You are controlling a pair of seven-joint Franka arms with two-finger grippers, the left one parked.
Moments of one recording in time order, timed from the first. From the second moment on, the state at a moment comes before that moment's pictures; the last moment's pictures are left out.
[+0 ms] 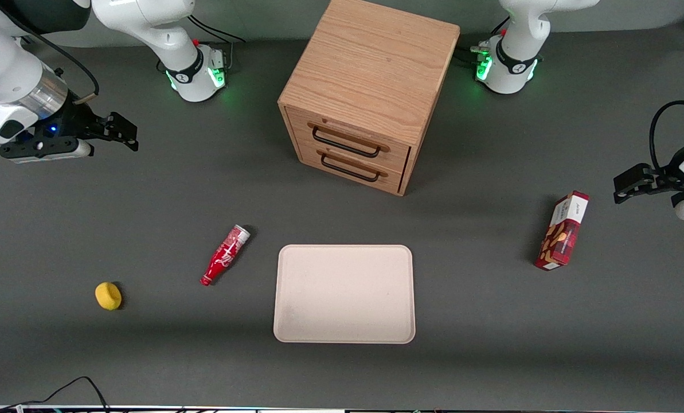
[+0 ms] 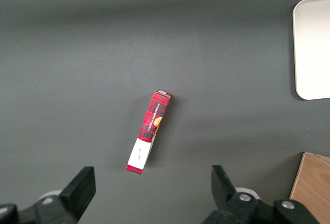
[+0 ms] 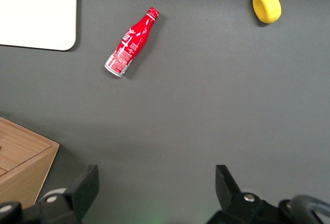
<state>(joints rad) 0.18 -0.23 -0.06 -1.96 -0.01 1.71 0.06</state>
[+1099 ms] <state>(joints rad) 0.19 0.06 0.05 -1.88 0.00 1.82 0.48</state>
